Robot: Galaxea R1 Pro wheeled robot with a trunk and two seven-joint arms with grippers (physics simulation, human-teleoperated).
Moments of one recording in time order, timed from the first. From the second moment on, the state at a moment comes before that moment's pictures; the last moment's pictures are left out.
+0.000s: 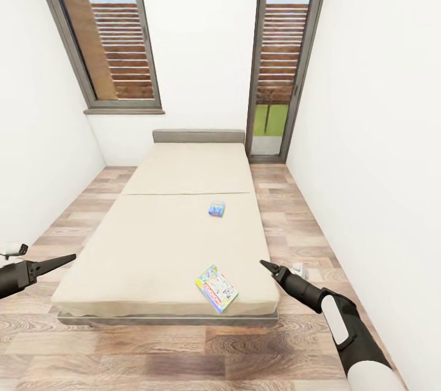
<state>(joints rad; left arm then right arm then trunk) -0.35 0.46 0.60 -1.38 0.10 1.00 -1.51 -0.51 0.02 -0.33 -0.83 -0.41 0.62 0.65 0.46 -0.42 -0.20</state>
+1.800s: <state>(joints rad) -0.35 0.46 0.60 -1.38 0.11 1.01 -1.51 -0.60 0.09 -0.34 -0.45 -0.51 0.64 0.65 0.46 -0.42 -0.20</state>
